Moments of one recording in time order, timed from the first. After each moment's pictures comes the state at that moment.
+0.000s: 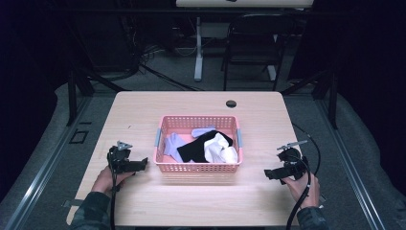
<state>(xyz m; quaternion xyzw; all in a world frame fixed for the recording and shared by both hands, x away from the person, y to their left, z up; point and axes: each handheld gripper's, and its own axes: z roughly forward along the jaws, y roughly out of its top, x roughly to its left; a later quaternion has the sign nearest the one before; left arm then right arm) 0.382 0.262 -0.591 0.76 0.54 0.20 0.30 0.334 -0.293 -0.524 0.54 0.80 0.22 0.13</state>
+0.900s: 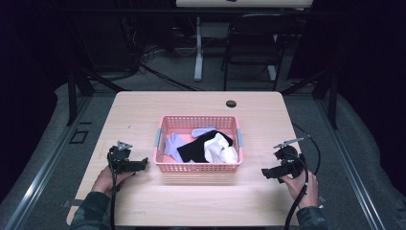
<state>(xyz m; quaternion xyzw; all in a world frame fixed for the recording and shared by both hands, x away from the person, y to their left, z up) 0.382 0.262 -0.591 0.76 0.53 0.20 0.30 0.335 -0.281 -0.513 0.53 0.81 0.22 0.13</state>
